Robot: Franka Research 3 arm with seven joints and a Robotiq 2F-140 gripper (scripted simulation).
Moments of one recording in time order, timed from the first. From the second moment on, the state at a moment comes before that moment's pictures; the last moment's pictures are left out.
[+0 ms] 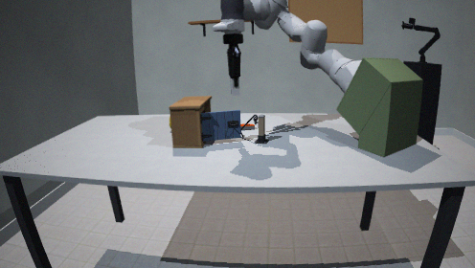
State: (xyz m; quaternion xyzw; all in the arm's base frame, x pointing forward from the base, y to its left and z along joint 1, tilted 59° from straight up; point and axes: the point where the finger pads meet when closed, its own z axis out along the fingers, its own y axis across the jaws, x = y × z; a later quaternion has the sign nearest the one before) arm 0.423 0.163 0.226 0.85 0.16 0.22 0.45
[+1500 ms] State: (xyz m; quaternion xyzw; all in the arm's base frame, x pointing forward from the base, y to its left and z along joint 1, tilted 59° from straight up) arm 0.432 0.149 0.217 0.85 0.16 0.21 0.45
